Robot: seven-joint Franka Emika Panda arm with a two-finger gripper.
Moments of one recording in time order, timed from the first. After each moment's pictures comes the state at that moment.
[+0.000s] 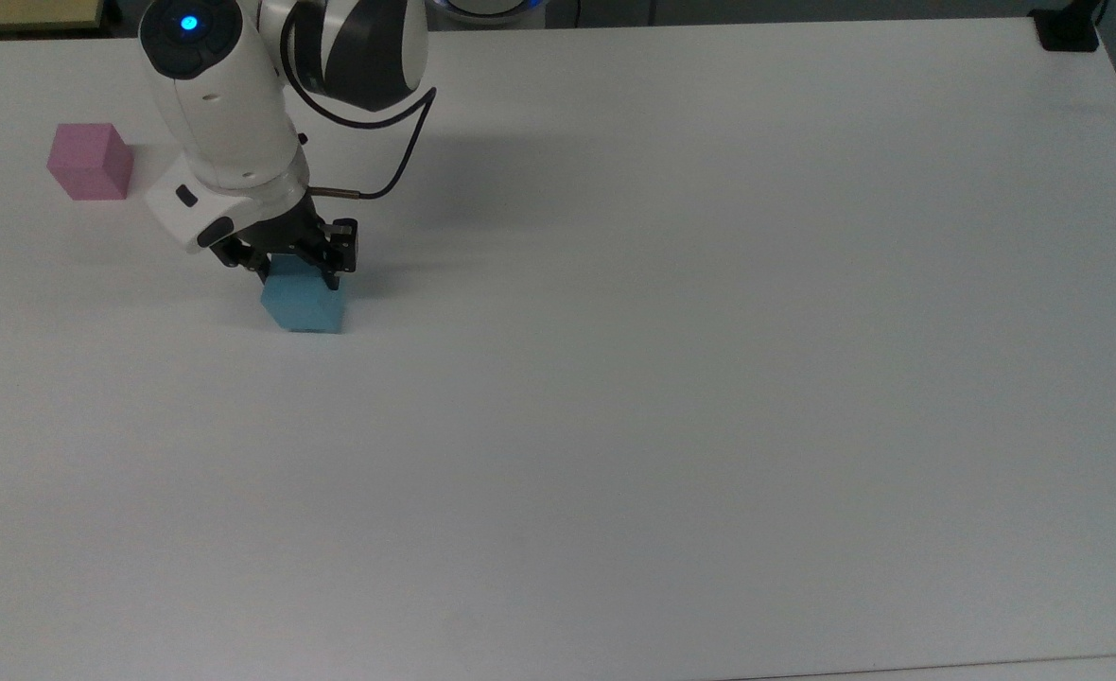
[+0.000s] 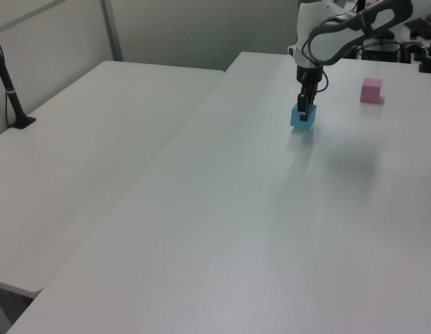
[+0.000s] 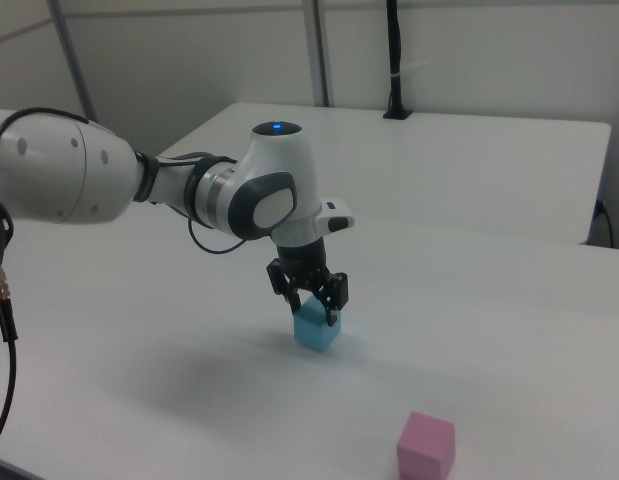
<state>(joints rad) -0.14 0.36 -0.09 -1.80 -0.01 2.18 -0.22</state>
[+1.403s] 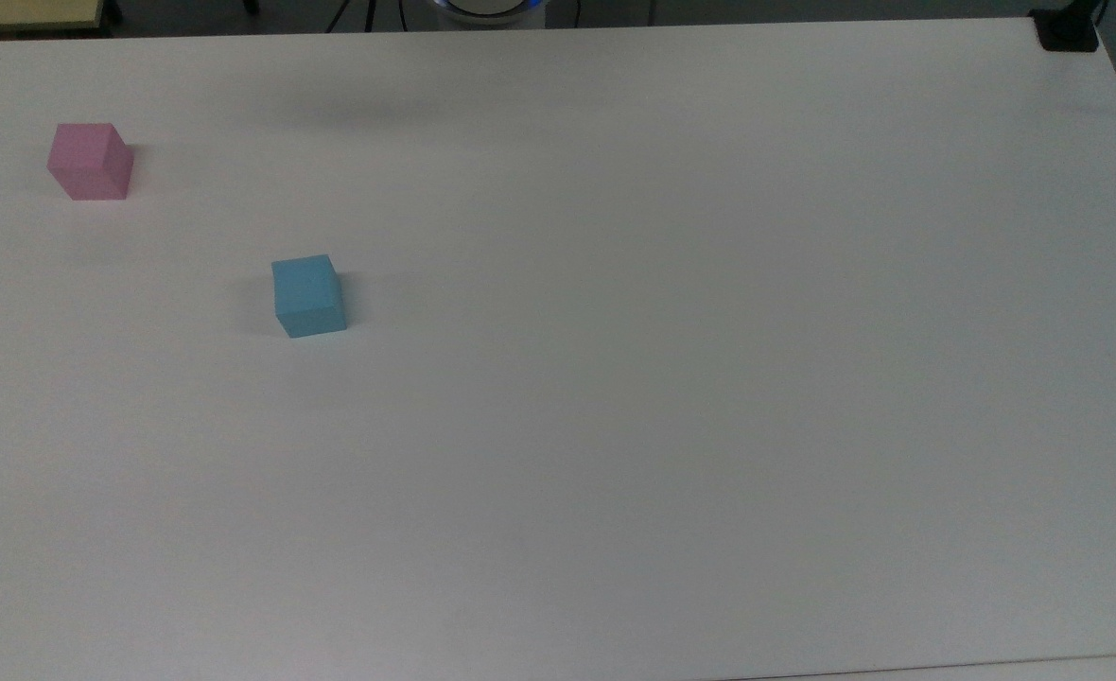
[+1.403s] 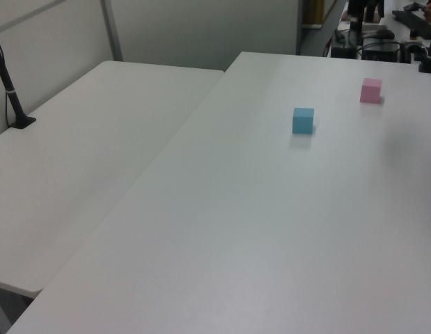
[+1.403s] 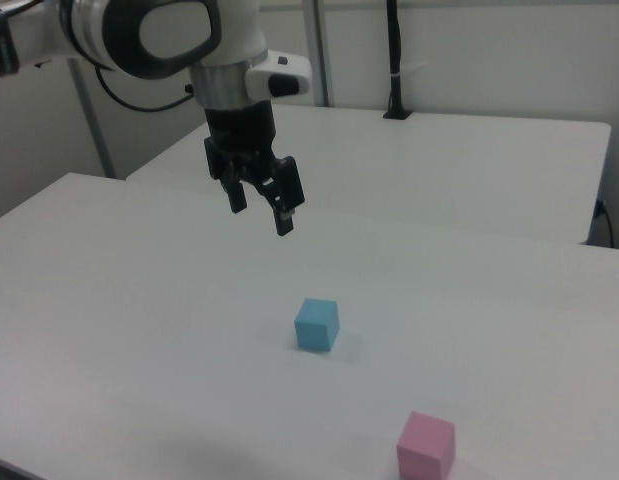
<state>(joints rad) -0.16 -0.09 -0.19 -1.68 -0.02 1.62 -0.08</state>
